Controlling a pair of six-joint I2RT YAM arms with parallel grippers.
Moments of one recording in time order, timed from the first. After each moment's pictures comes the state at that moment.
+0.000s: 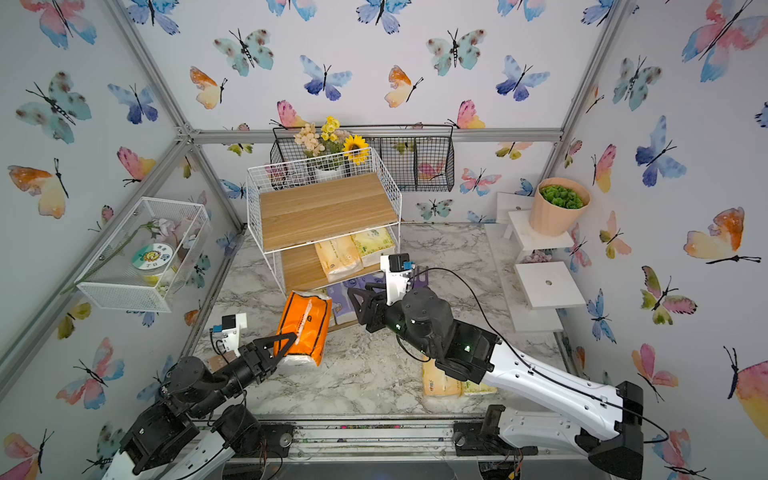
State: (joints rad) left arm -0.69 0.15 0.56 -0.54 0.16 -1.24; right arm 1.15 1.09 1.07 -0.15 0.26 0.59
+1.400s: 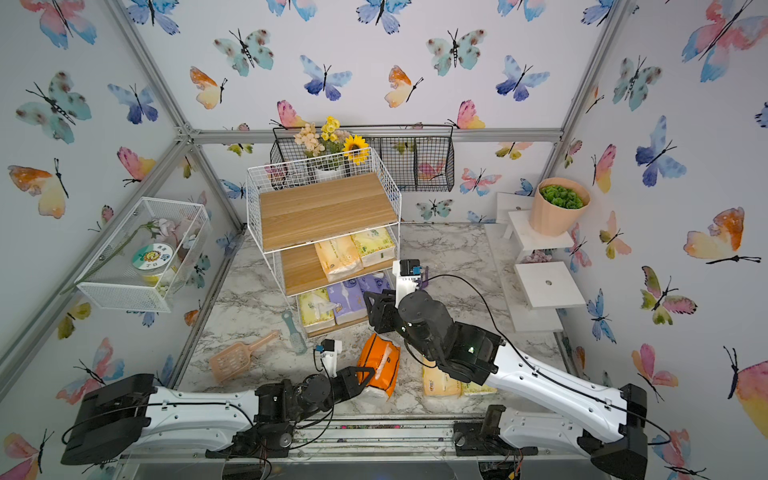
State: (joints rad) left arm -1.38 1.14 0.28 0.44 -0.36 -1.35; right arm 1.15 1.07 1.07 -0.32 0.40 0.68
